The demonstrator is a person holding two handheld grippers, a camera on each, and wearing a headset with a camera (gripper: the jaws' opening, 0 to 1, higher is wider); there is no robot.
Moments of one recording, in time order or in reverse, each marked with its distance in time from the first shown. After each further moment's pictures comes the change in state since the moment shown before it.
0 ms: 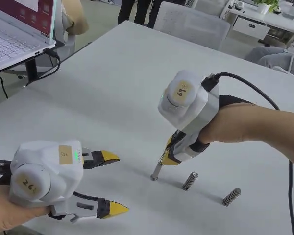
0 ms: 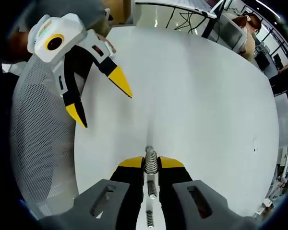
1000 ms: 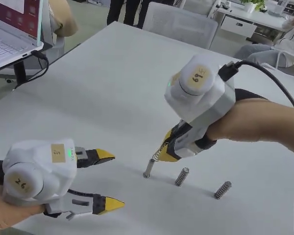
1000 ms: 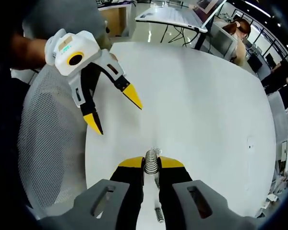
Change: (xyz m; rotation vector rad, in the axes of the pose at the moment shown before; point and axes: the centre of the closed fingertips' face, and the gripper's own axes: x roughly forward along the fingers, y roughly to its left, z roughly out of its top) left arm 0.003 -0.001 0.005 0.025 -0.006 -0.003; right arm -0.034 0.018 0.006 0.036 -0.094 -0.040
